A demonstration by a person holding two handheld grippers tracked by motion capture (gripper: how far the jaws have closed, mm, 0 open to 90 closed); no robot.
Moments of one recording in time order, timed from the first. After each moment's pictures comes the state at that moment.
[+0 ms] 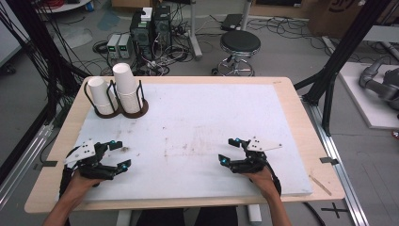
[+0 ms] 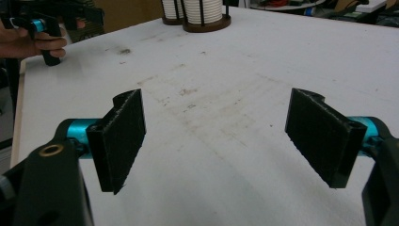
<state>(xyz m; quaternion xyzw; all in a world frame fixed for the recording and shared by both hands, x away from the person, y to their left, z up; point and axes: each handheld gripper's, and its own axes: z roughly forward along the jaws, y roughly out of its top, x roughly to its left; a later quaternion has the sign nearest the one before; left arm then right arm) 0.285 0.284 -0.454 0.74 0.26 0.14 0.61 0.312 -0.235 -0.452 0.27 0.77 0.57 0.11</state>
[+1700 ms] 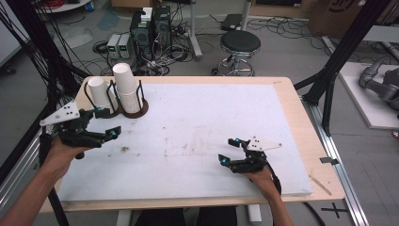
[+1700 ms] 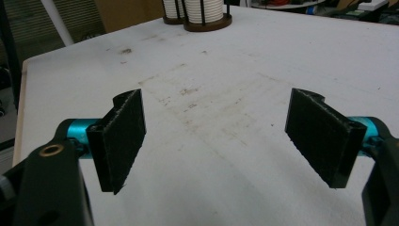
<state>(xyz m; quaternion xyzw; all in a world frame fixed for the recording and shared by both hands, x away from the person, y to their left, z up) 0.317 0.289 -0.328 0.74 0.27 0.17 0.59 0.313 -0.235 -0.453 0.27 0.77 0.57 0.11</state>
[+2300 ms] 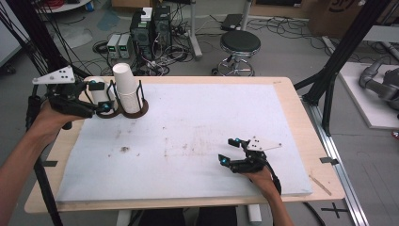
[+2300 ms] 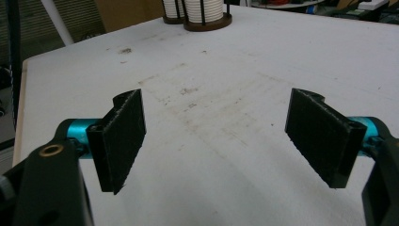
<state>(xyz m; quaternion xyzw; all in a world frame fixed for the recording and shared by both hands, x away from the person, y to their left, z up) 0.372 0.303 -0.268 0.79 0.25 0.17 0.54 0.313 -0.235 -0.453 0.27 0.77 0.57 0.11</state>
